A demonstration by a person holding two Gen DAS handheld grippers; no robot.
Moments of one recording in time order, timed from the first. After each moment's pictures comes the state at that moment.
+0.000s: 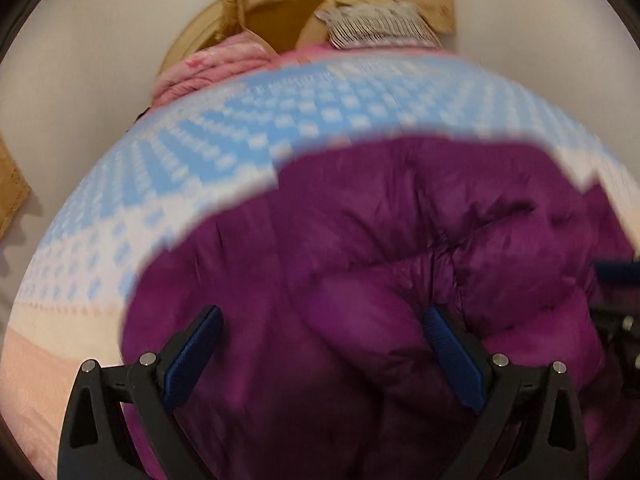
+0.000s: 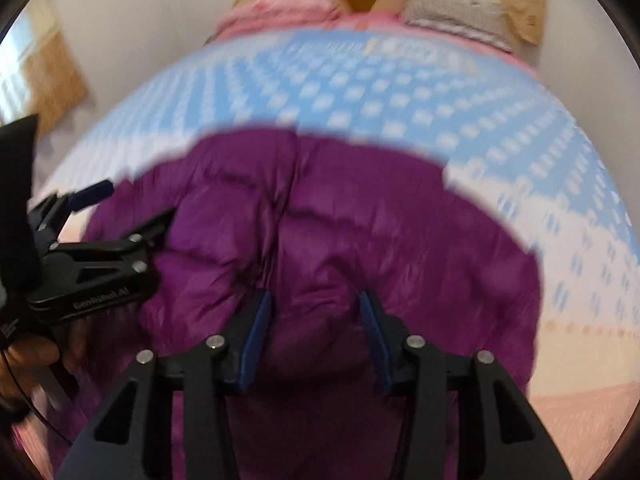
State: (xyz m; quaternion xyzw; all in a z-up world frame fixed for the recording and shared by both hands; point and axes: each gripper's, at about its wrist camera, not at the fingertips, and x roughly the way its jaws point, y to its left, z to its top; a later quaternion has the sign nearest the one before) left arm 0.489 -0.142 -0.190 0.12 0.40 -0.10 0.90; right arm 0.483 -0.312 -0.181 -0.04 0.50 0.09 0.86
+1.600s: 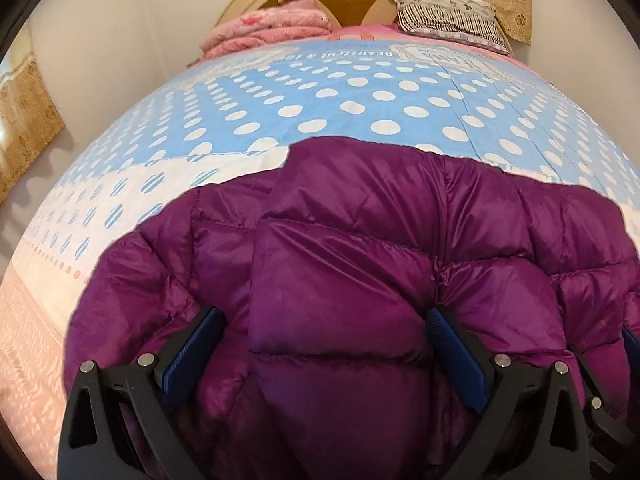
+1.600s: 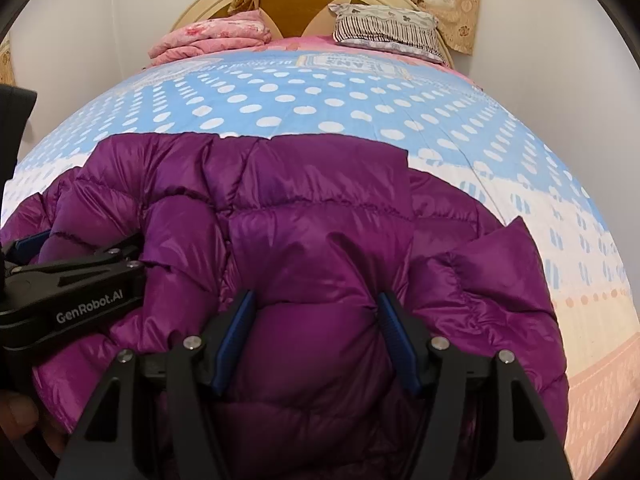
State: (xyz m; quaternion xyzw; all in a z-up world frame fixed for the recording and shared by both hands) left arm 0.562 -0.168 -0.202 0.04 0.45 0.01 0.89; right arm 0.509 -0.308 -0.199 0.00 0.42 -0.06 0.90
